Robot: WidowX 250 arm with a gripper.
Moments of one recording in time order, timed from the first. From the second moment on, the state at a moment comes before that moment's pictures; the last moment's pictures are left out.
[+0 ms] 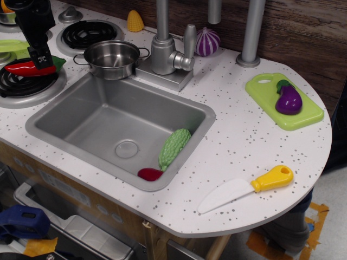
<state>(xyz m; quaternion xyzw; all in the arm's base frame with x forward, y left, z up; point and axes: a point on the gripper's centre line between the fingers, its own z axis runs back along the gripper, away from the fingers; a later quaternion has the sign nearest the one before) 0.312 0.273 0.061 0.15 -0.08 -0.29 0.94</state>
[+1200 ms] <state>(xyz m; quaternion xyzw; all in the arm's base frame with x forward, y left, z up) 0.321 0.278 0.022 0.10 -0.10 -0.31 0.94</state>
